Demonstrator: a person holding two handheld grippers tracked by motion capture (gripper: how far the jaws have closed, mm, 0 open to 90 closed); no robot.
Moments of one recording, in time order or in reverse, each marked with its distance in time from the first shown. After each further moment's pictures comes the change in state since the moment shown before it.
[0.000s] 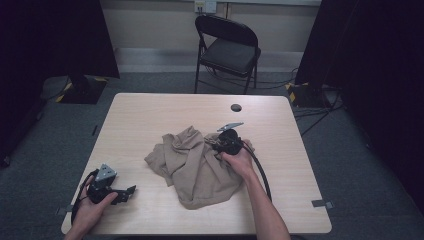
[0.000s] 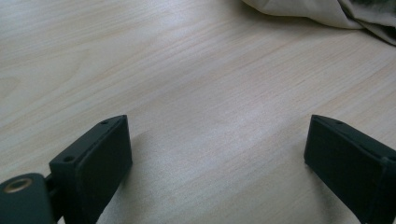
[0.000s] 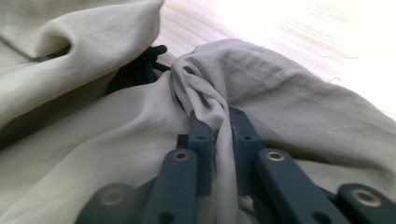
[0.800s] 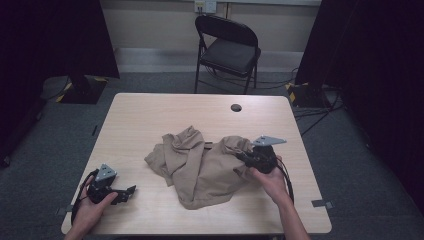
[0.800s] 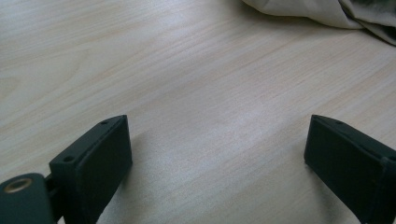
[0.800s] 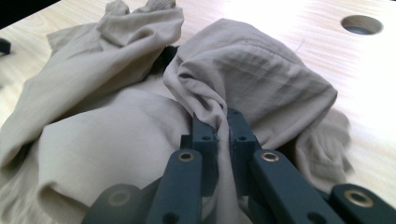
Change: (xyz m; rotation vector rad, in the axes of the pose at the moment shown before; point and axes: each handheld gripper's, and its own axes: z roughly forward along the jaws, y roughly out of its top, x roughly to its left) left arm 0.000 0.000 0.000 -0.002 0.000 -0.002; right arm 0.000 -0.056 -0.121 -0.183 0.000 0.026
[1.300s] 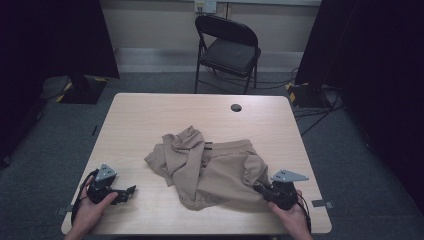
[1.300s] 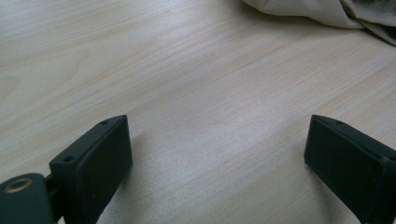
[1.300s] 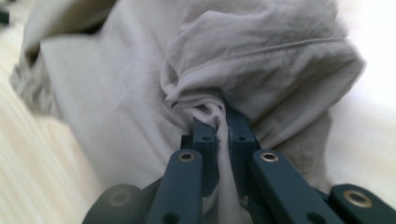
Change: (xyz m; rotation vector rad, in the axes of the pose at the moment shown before) left arm 0.000 0.000 0.000 0.000 0.000 0.000; right arm 0.012 -0.089 -0.053 0.048 -0.019 0.049
